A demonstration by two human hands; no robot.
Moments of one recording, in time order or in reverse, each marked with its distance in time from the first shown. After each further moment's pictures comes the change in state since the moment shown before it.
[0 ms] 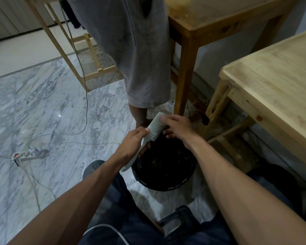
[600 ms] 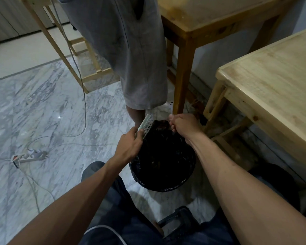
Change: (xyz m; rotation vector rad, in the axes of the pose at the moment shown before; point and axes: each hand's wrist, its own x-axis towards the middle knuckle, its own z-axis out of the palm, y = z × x) left_hand 0.012 -0.012 0.000 0.554 0.259 0.050; right_hand 0.000 -0.010 -0.013 -0.045 0.184 -0.010
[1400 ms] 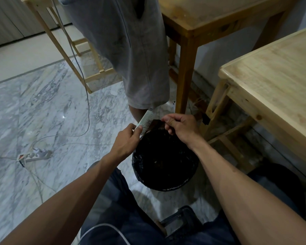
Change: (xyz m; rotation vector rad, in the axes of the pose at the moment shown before) left_hand 0.002 -0.001 -0.021 -0.028 -0.026 -0.003; right_hand -0.021 0.004 0.005 0.044 -0.171 -0.266
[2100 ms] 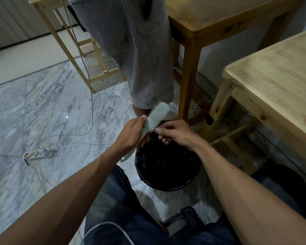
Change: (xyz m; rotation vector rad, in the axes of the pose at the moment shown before) left_hand -0.009 0.038 -0.018 -0.300 -0.121 0.081; right_hand 0.004 0.009 0.007 -0.013 -0.346 0.141
